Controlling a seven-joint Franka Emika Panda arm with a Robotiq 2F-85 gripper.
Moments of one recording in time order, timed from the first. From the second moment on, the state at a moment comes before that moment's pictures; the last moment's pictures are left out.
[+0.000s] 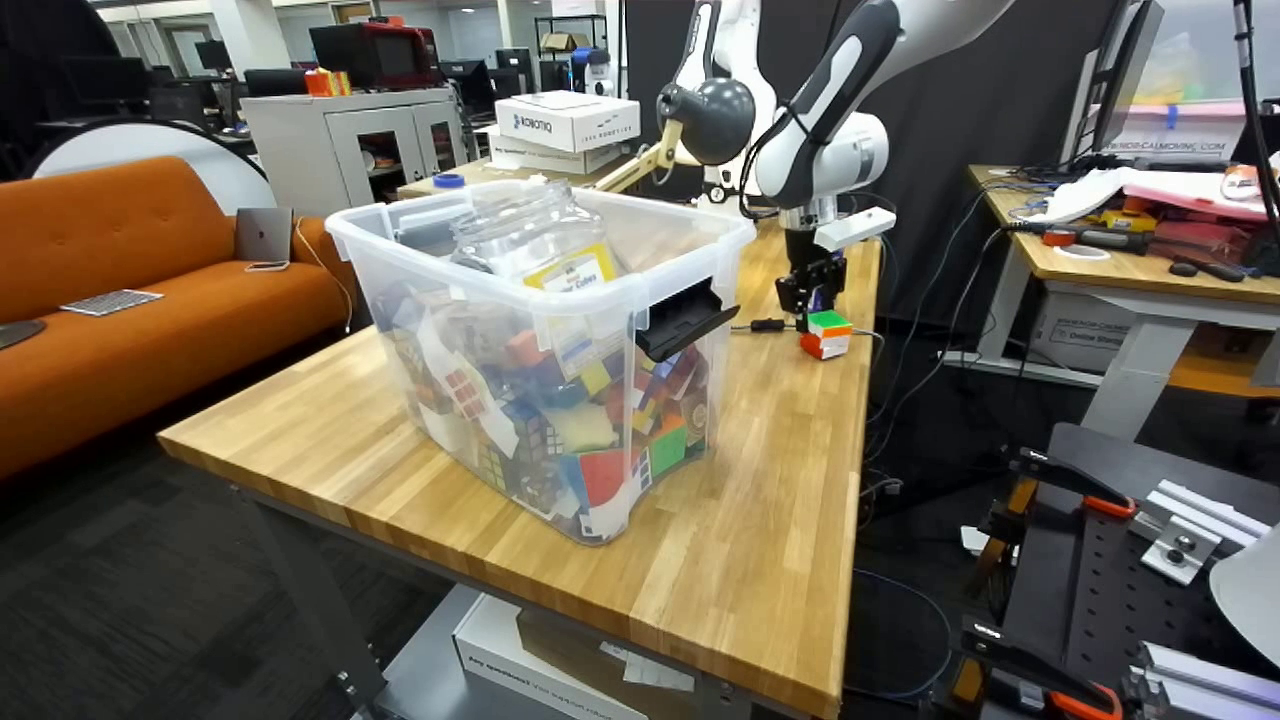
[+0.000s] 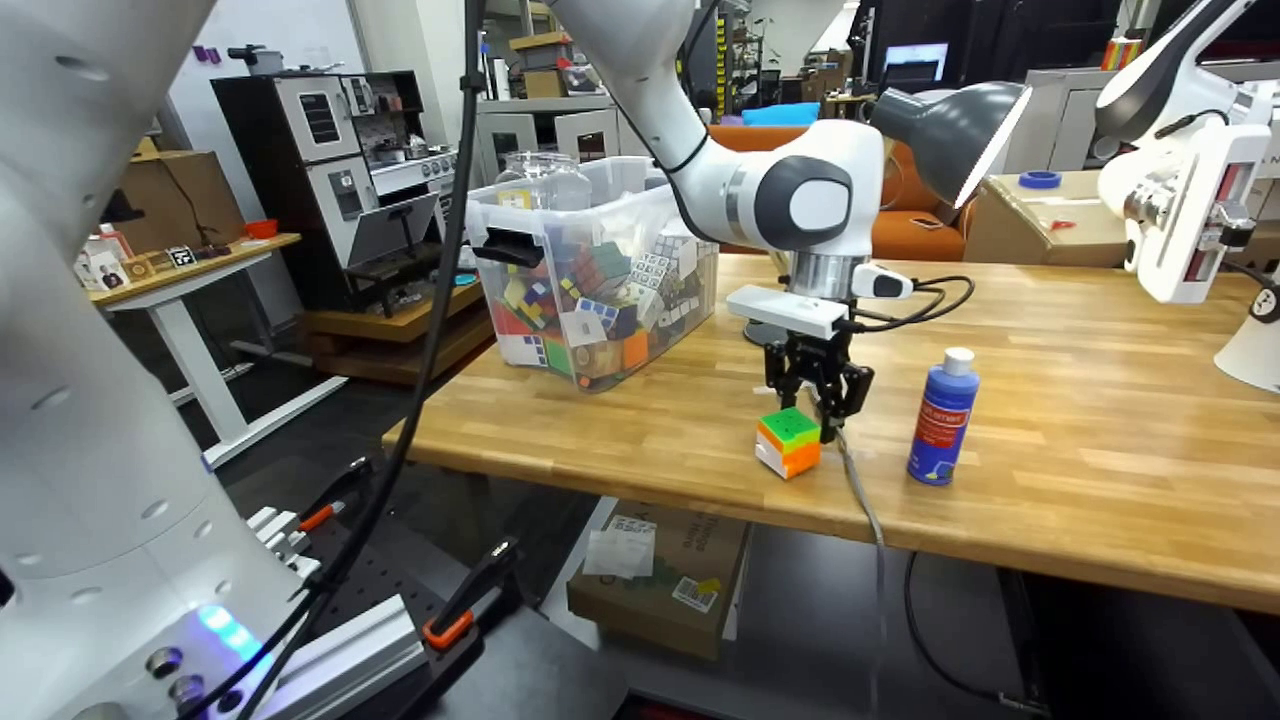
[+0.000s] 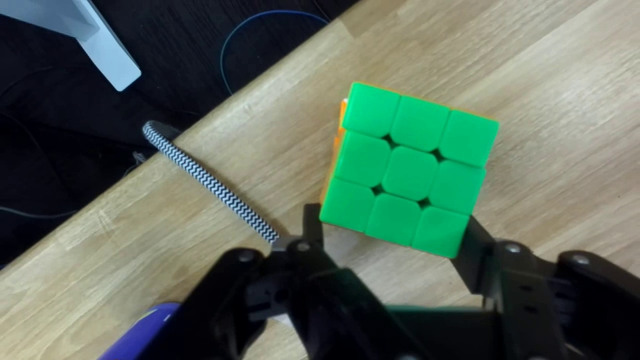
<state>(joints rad) -0.29 0.74 -0.21 -1.76 0.03 2.34 -0.18</state>
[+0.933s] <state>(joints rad) -0.20 0.33 -0.21 -1.99 -0.11 2.36 -0.12</state>
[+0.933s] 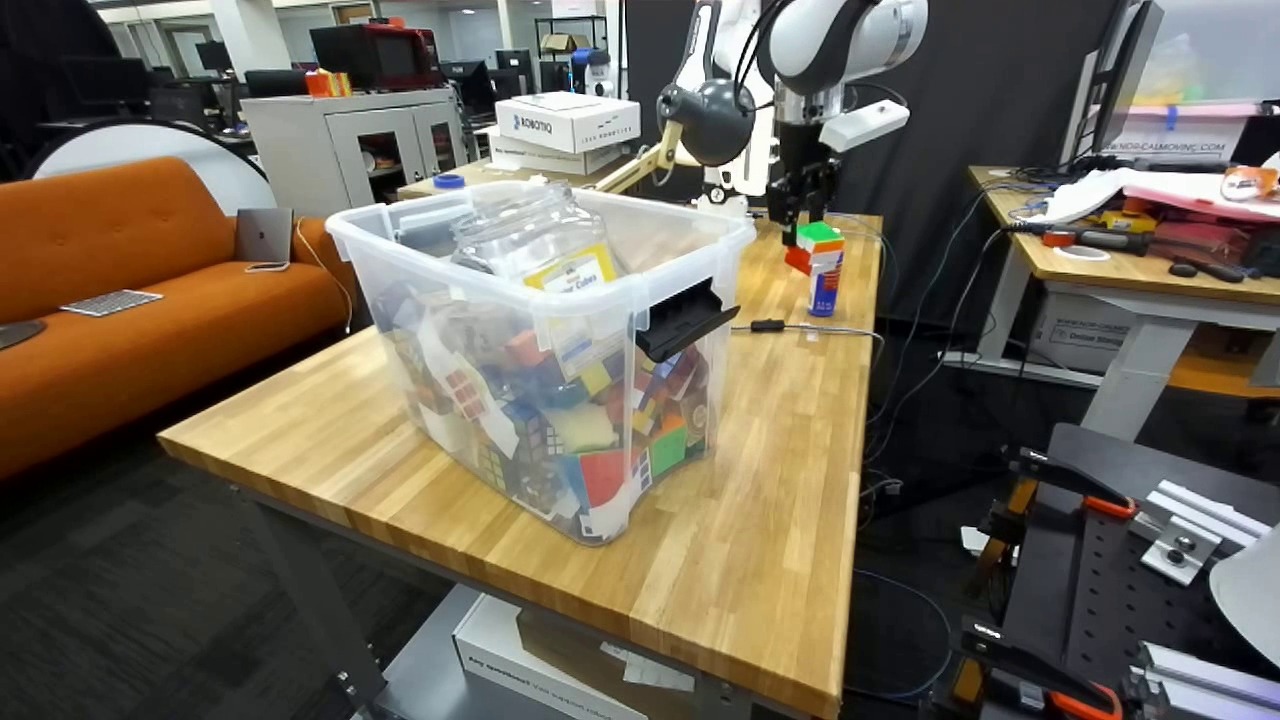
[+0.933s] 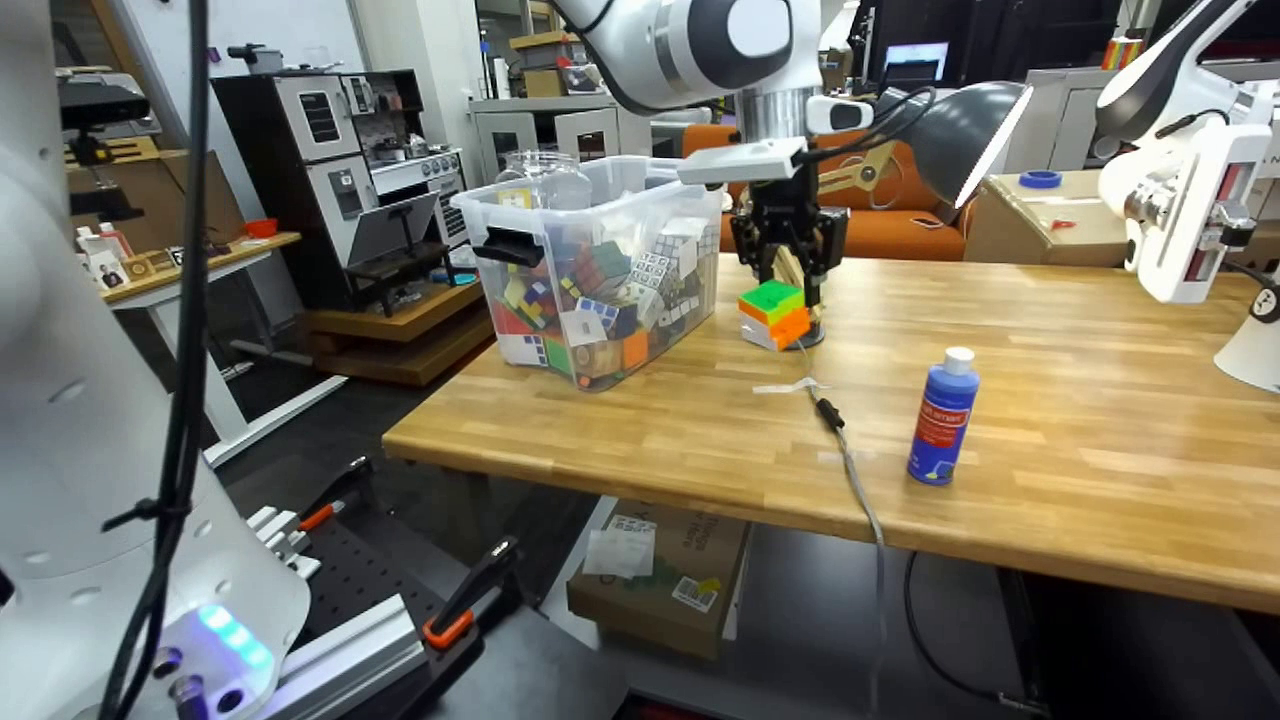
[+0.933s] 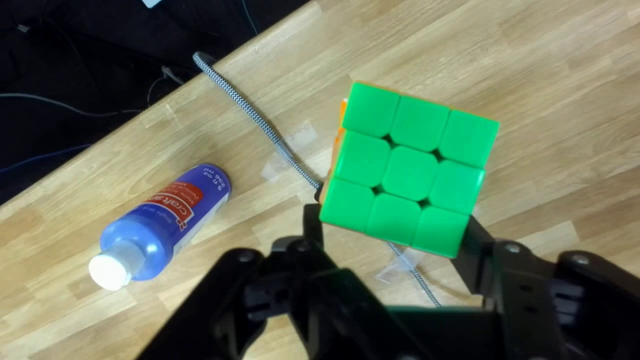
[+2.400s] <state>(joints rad) 0.08 -0.02 0.07 -2.15 -0.50 2.55 0.14</state>
